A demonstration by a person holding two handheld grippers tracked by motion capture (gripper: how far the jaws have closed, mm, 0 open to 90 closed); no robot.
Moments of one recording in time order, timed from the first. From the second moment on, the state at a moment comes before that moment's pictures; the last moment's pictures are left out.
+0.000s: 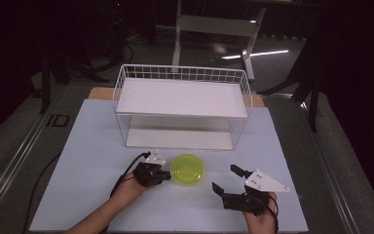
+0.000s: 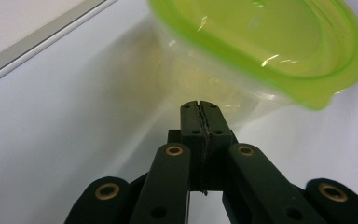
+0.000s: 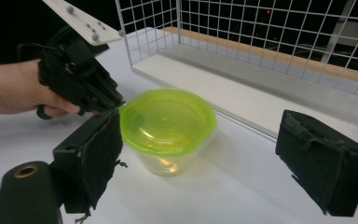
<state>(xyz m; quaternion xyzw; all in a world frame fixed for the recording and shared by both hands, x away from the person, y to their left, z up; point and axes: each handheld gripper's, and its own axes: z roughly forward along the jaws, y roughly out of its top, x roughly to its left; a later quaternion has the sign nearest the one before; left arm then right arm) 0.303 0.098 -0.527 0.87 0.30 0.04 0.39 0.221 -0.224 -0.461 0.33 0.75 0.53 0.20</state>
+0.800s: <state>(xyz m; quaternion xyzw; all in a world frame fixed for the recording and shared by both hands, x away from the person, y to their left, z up) 0.261 0.169 -0.493 0.80 0.30 0.04 0.51 0.221 -0.213 -0.462 0.32 0.77 0.52 0.20</state>
